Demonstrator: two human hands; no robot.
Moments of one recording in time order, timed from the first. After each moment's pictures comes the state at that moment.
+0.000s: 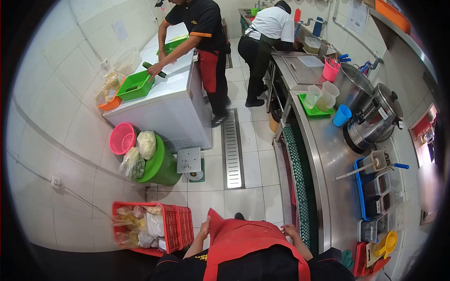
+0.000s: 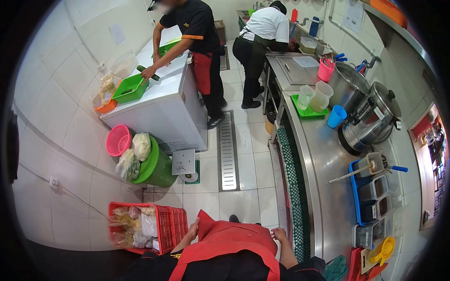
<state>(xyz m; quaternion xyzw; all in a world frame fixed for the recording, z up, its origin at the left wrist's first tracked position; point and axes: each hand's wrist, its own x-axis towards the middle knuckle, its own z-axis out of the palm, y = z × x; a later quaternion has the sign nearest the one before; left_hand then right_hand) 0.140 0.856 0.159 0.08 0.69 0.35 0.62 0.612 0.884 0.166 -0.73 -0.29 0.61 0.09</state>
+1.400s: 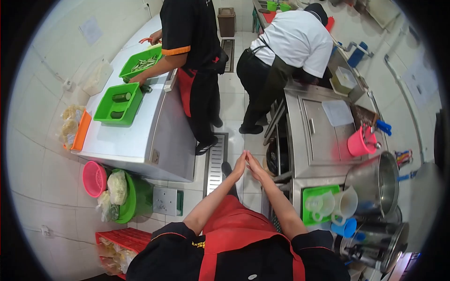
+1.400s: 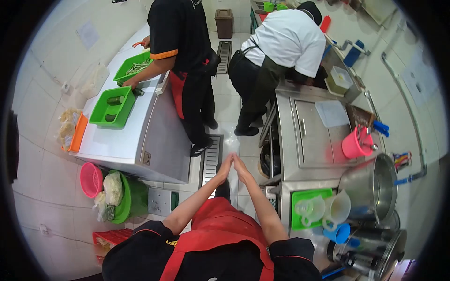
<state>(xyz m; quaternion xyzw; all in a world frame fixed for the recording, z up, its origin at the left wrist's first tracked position) 0.325 1.723 0.308 0.34 0.56 0.45 0.60 0.421 1.750 0.288 -0.50 -0.38 0.72 0.29</state>
